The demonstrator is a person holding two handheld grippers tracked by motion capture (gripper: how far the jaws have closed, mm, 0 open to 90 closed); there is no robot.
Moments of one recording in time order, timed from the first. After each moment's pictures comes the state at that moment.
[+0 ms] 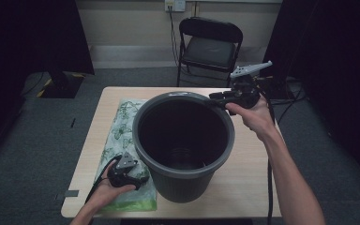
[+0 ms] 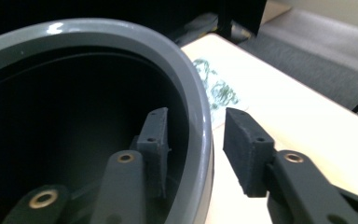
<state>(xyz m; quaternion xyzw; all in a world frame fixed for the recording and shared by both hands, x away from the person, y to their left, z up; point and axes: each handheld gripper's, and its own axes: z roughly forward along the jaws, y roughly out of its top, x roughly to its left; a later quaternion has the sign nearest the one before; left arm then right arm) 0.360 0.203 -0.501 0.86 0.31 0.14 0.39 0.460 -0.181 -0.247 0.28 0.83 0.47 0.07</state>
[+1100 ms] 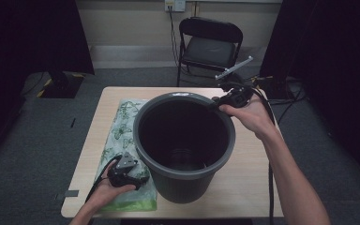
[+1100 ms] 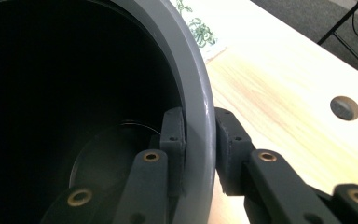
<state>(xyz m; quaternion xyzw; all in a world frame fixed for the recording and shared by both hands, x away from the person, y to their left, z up) 0.361 0.204 -0.501 0.86 0.30 0.13 0.38 0.454 -0.156 -0.237 0.34 0.88 0.33 0.09</state>
